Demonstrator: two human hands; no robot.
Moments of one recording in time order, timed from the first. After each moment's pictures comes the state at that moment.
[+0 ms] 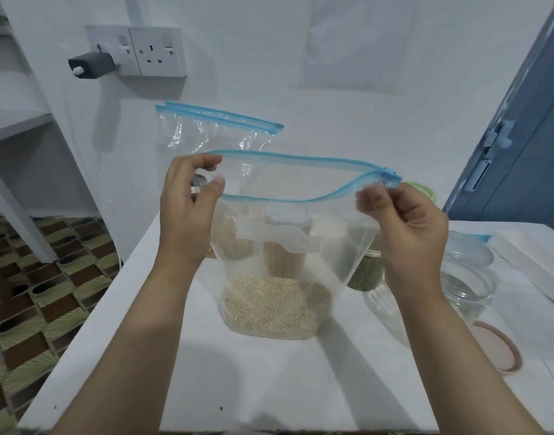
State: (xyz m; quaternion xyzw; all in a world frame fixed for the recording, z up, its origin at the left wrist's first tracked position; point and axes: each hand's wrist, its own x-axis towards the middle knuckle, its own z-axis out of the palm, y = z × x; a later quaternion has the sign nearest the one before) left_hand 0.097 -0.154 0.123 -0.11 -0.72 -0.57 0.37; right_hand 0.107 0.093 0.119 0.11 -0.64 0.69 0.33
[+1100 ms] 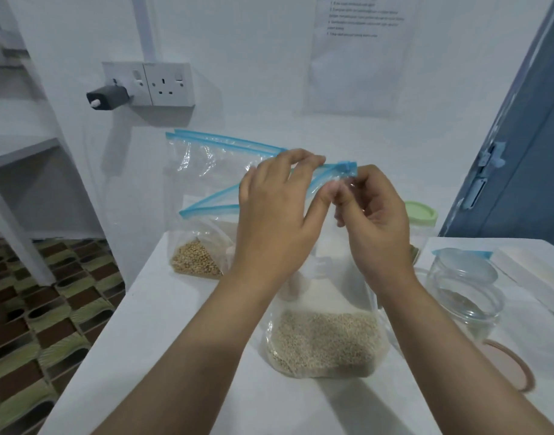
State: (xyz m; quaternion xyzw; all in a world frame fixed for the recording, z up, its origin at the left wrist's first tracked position) left_hand 0.108 -0.082 0.167 -0.18 -0.85 -0.28 0.41; right_hand 0.102 0.051 0.152 0.23 -0.67 0.62 0.32
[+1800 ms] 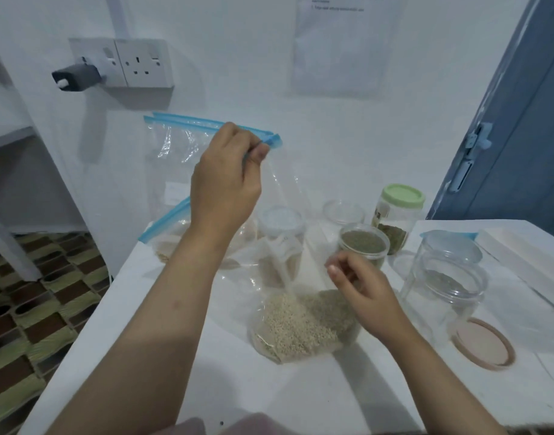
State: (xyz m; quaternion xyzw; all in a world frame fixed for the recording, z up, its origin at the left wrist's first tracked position) left_hand 0.061 -0.114 0.161 -0.16 -0.80 -0.35 0.47; right_hand 0.112 0.109 0.035 0.19 -0.83 0.51 0.16
